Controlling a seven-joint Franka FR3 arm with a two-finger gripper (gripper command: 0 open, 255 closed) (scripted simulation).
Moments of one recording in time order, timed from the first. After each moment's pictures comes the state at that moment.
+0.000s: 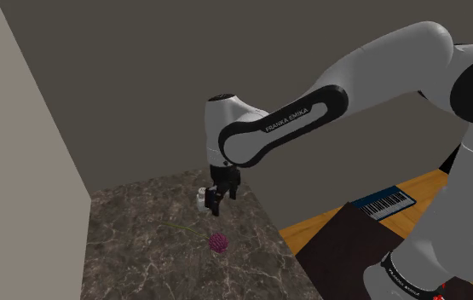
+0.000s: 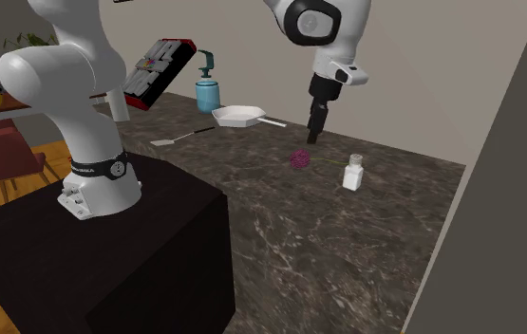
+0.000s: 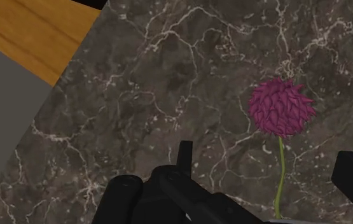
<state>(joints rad) 0.18 0.26 0.36 -2.03 0.07 2.12 0.21</state>
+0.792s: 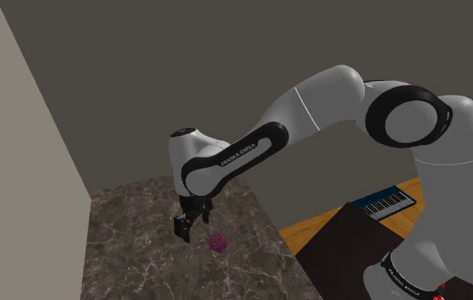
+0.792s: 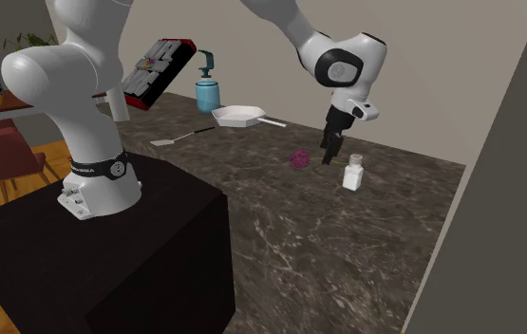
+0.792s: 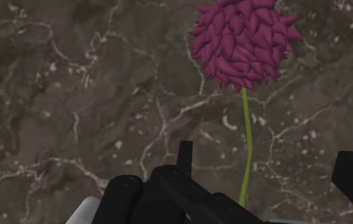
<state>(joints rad) 0.30 0.64 0.35 -1.72 -0.01 2.14 0.29</state>
